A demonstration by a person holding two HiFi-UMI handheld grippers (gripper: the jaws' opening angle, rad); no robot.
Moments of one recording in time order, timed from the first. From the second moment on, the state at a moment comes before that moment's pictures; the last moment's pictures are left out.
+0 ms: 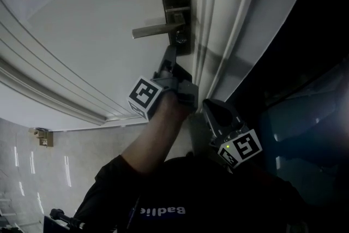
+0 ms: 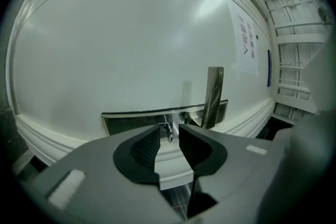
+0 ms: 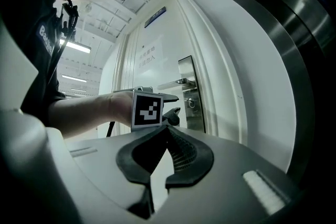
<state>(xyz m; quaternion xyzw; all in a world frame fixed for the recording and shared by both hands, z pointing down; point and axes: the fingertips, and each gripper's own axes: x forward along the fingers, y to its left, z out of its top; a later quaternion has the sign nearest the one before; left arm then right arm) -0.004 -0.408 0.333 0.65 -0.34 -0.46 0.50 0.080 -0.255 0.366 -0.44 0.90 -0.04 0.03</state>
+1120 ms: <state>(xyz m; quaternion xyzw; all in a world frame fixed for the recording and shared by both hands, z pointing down) -0.256 -0.223 0.383 0.71 -0.38 -0.41 0.44 -0.164 -0.101 0.398 -0.42 0.91 -0.05 -0.02</state>
